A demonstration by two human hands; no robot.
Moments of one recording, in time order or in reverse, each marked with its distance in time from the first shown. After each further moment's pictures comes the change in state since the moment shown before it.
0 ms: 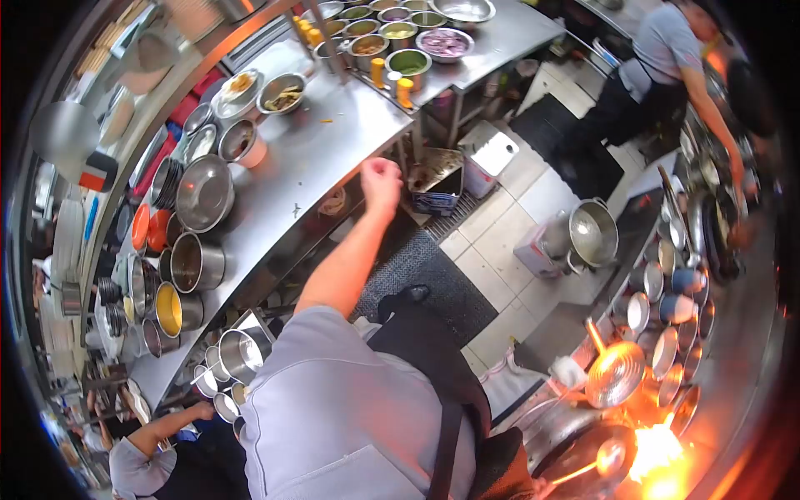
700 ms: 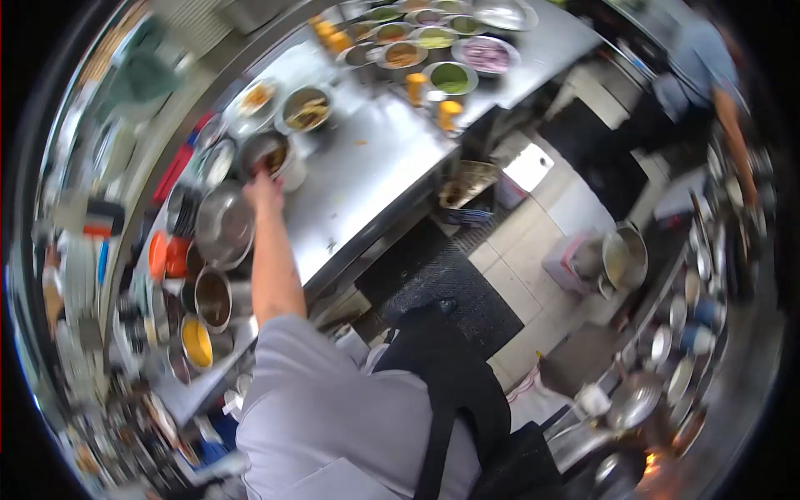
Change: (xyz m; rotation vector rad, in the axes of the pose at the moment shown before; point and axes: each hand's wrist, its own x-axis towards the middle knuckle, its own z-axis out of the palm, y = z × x) left_hand 0.258 0.072 -0.288 -0.200 0.612 -0.028; right_hand -0.010 -0.012 -0.008 0.069 0.170 0.182
